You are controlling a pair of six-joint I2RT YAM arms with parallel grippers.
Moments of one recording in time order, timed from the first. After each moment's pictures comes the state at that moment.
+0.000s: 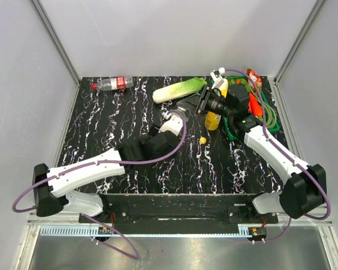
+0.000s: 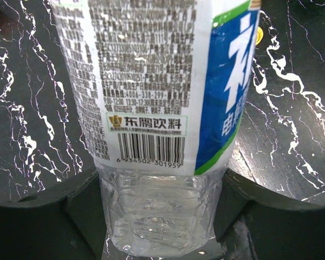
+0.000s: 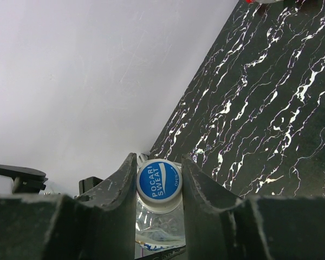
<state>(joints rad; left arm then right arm) -1.14 1.29 1.21 -0.72 -0.65 -0.33 0.45 1.36 1.12 0.20 -0.60 0.88</state>
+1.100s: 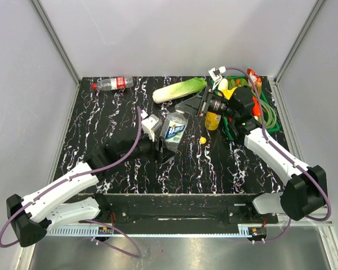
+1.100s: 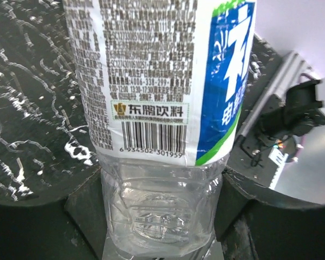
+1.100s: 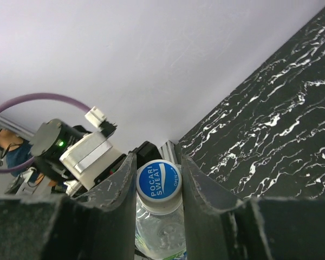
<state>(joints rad) -0.87 0.95 0.87 -0.29 0.13 -0.31 0.45 1.35 1.08 0.45 -0.80 0.92</state>
